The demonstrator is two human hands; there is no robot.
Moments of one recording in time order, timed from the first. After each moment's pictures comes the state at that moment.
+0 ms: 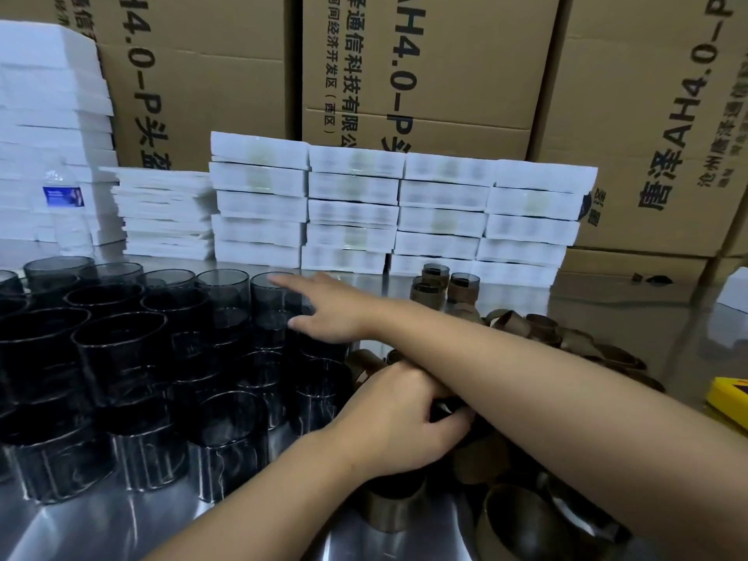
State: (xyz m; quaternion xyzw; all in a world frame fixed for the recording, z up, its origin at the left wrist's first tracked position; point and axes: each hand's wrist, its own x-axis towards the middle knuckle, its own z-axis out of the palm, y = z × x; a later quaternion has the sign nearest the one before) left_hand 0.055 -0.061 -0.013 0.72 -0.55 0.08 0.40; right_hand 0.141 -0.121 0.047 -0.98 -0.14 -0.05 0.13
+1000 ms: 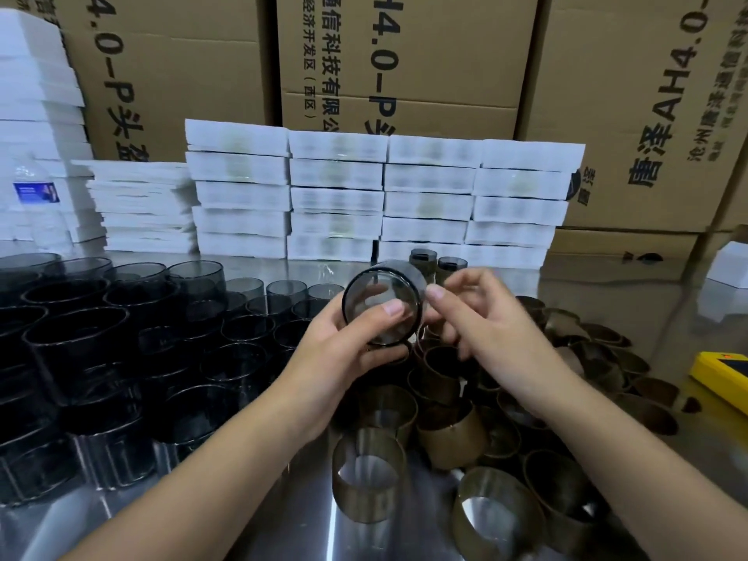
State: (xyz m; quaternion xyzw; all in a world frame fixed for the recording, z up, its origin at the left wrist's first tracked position) left_hand 0.072 -0.052 0.001 0.50 -0.31 -0.19 0.79; right_hand -0.006 -0.200 0.028 -0.78 0.02 -0.28 0.55
